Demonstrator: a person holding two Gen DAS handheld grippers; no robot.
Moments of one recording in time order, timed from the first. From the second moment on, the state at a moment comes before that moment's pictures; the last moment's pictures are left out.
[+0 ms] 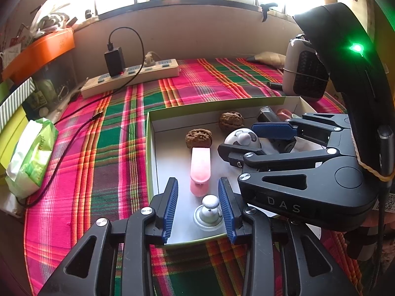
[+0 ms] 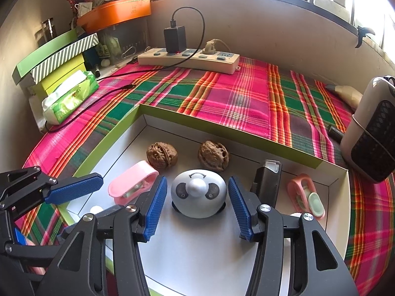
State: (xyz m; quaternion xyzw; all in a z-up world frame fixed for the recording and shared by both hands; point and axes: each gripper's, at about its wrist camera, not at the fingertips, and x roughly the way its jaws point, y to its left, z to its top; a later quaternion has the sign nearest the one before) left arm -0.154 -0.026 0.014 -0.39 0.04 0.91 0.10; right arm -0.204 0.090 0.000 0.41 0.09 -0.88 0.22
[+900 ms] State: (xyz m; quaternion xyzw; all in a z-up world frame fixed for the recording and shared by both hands) left arm -0.144 -0.028 0.019 -0.39 0.04 0.91 0.10; right arm -0.193 0.096 0.006 0.40 0.07 -0.89 0.21
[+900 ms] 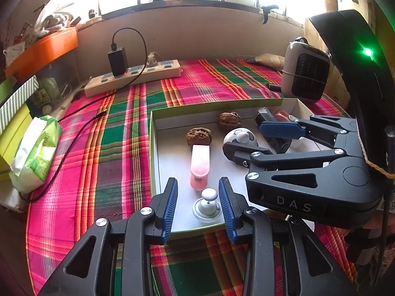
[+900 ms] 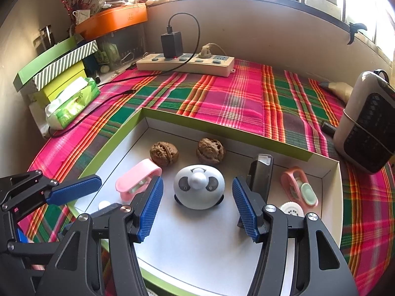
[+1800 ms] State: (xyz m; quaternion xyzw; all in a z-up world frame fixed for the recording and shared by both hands) left arm -0.110 -0.033 0.033 -0.38 0.02 0.92 0.09; right arm -0.142 0.119 0.030 0.37 0.03 -0.91 0.19
